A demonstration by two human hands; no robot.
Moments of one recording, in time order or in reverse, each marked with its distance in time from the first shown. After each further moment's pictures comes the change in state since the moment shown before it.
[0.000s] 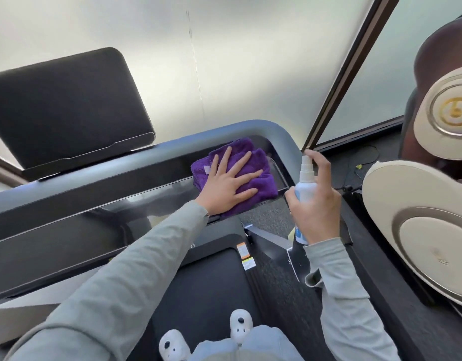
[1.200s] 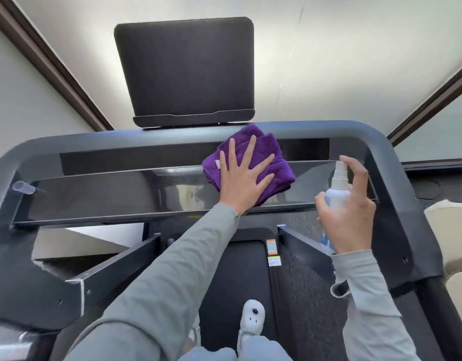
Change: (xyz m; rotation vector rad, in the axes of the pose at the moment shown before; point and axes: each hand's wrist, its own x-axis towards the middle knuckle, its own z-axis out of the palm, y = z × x) left_hand -0.111 -0.067 -0.006 0.001 0.216 -0.548; right_hand -0.043 -0.081 0.068 0.026 -0.217 -0.028
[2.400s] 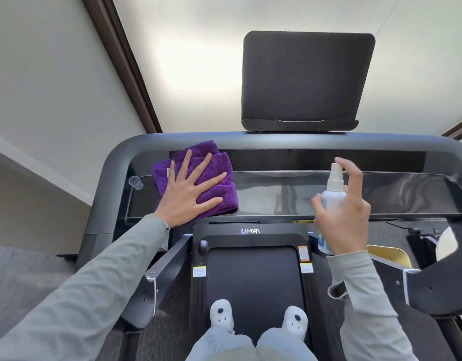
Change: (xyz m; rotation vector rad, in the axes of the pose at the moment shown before) left_hand -0.118 -0.334 -0.084 -0.004 -0.030 0.128; right_hand -0.086 -0.158 0.157 0.005 -0.024 -0.108
